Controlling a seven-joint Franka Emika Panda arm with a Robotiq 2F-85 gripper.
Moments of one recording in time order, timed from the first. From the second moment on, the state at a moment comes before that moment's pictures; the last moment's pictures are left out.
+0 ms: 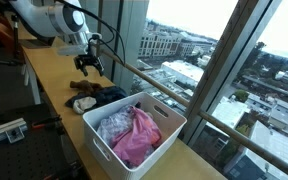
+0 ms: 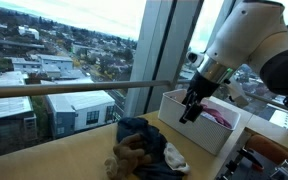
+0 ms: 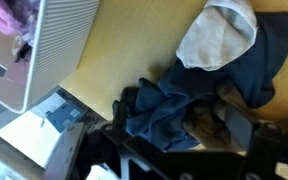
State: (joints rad) arm 0.22 0.16 0.21 -2.28 -0.63 2.59 0.24
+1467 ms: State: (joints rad) arm 0.29 0.75 0.10 -2.03 -0.39 2.82 0.08
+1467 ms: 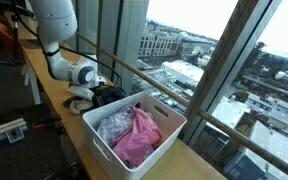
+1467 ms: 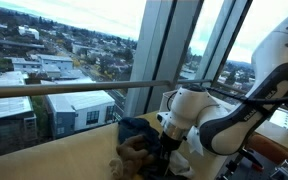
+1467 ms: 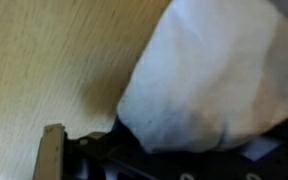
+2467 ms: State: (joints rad) arm 0.28 0.70 0.06 -2.05 -0.36 2.82 0.01
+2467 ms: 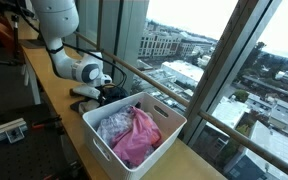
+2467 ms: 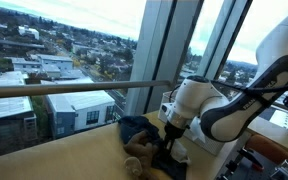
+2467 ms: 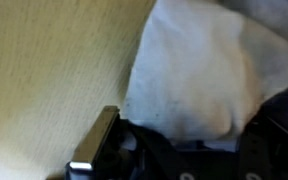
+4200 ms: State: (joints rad) arm 0.26 0.09 -0.03 -2.28 -0.58 2.66 0.02
